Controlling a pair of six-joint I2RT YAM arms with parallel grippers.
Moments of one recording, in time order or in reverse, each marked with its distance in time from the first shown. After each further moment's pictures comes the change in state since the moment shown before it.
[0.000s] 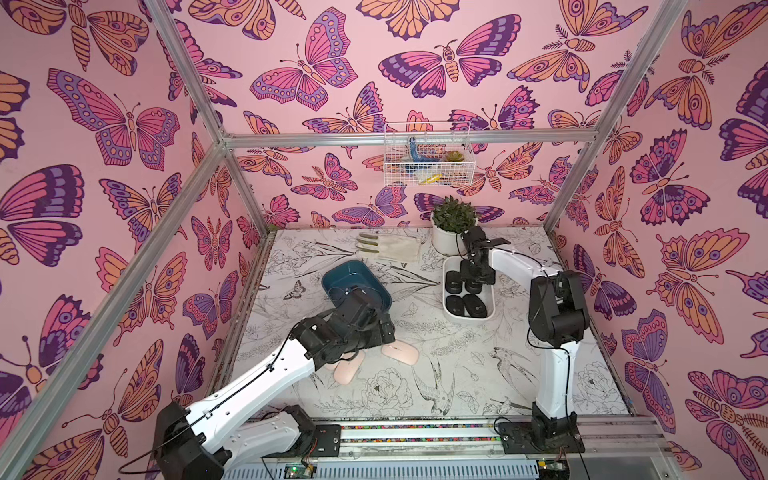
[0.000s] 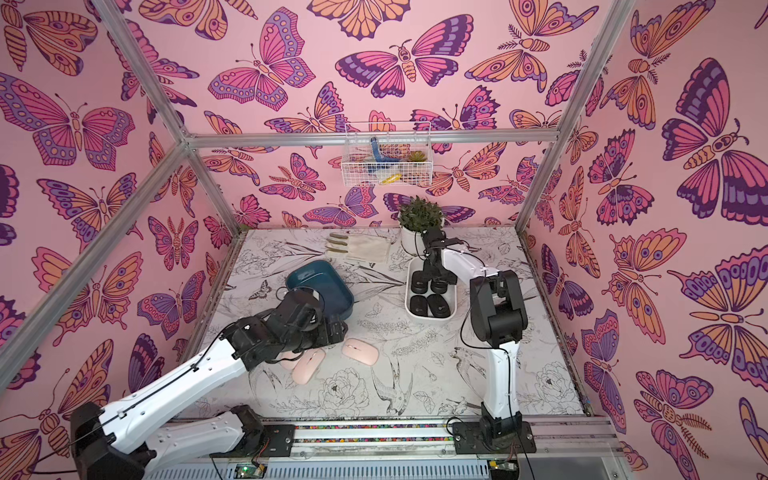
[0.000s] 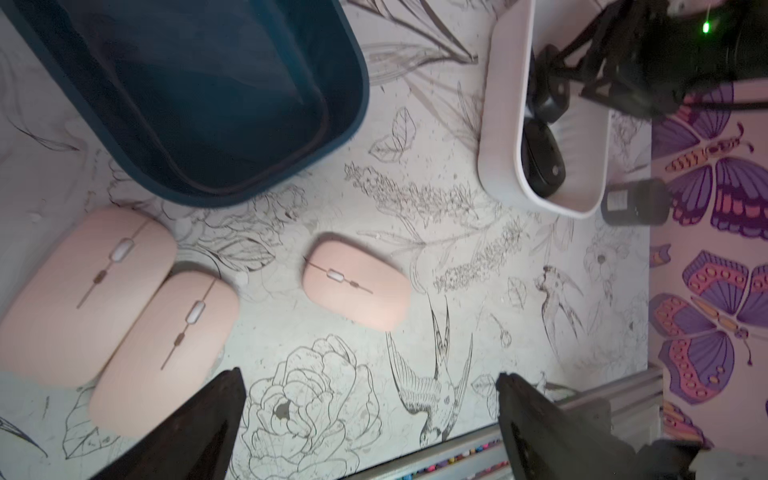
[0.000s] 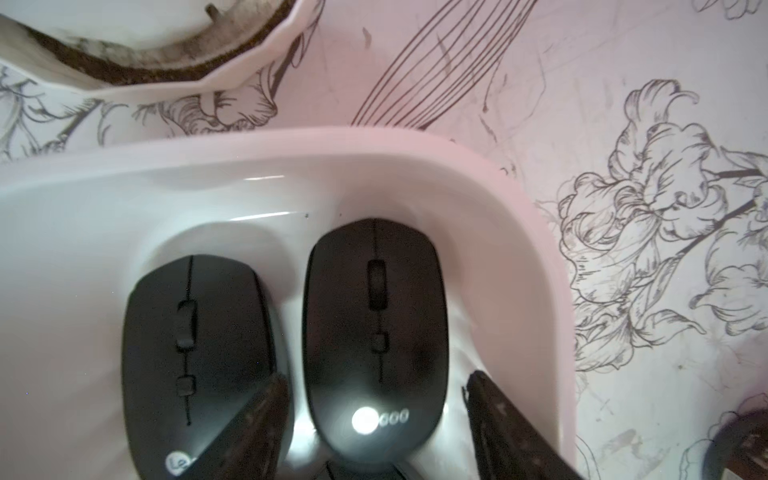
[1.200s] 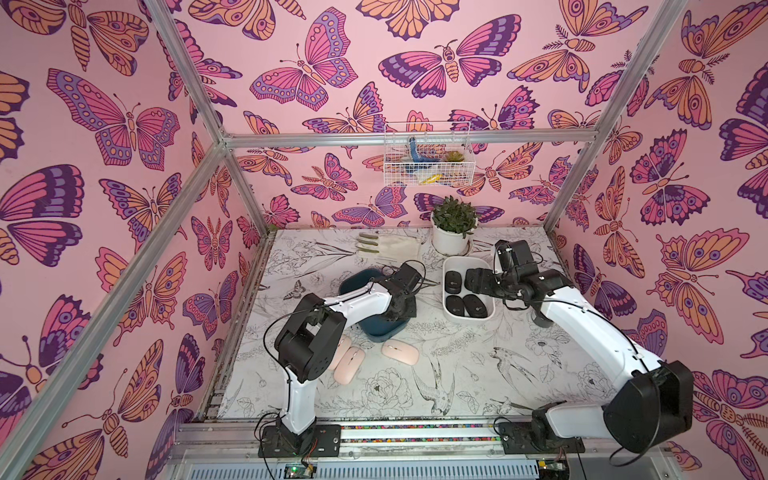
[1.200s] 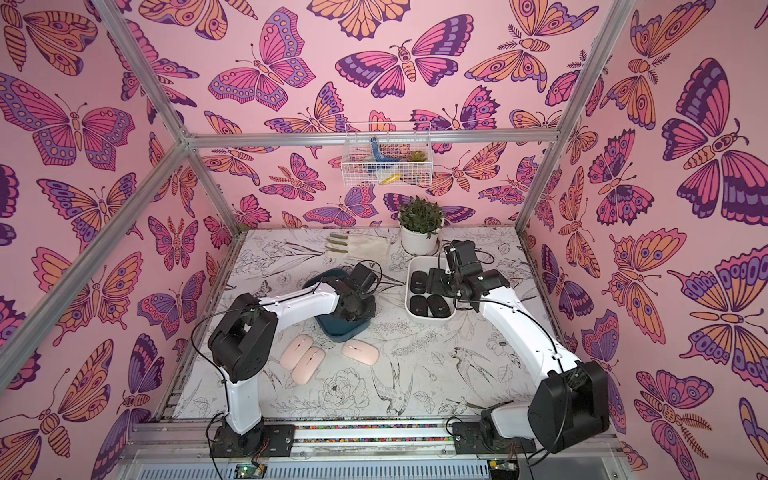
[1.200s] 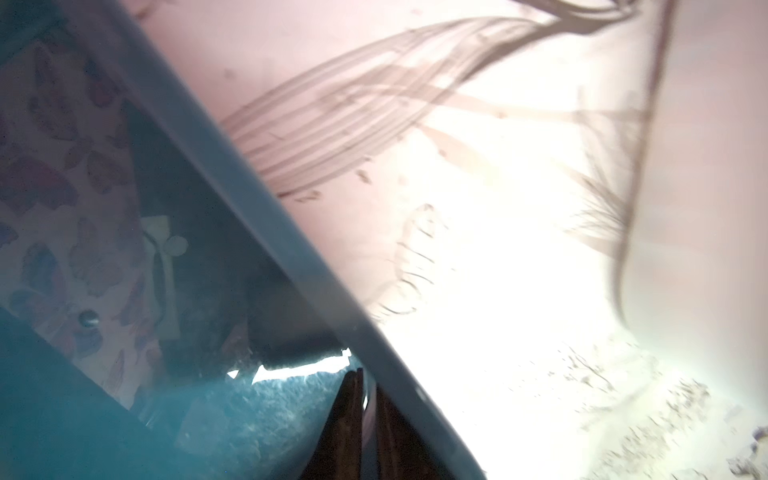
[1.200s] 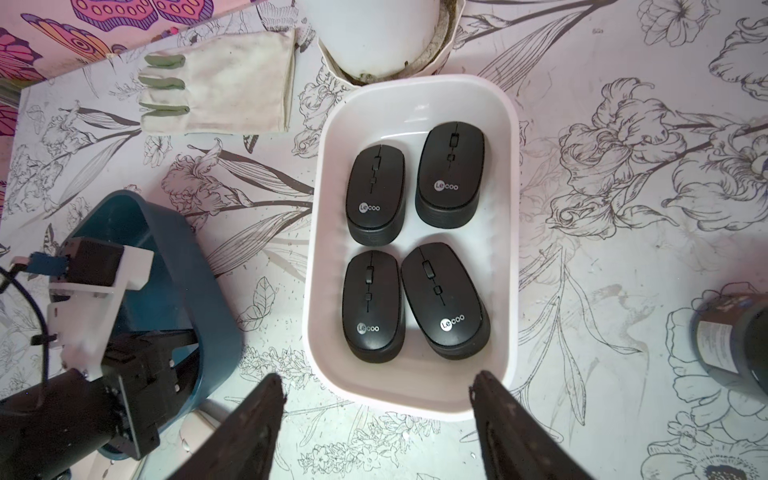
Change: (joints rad) left arm 0.010 0.837 0.389 0.198 0.043 0.227; right arm 0.048 -0.757 -0.513 0.117 -0.221 -0.001
